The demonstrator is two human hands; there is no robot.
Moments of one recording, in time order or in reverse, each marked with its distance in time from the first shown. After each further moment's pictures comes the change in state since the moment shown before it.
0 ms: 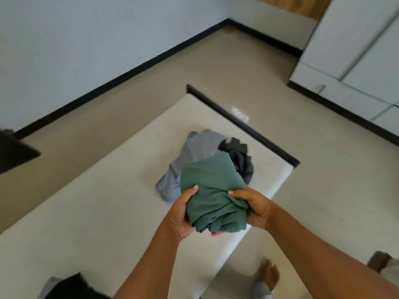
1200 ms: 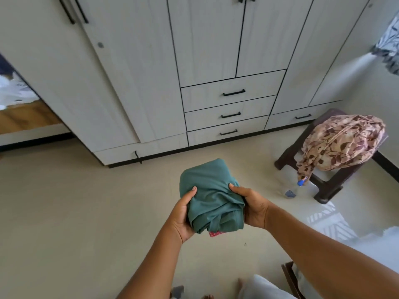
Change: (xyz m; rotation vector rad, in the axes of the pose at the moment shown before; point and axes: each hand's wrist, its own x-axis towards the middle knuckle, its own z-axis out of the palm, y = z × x) left_hand 0.442 -0.191 0.716 0.773 -0.440 -0.513; right_hand -0.221 -0.386 -0.577 0.569 0.631 -0.529
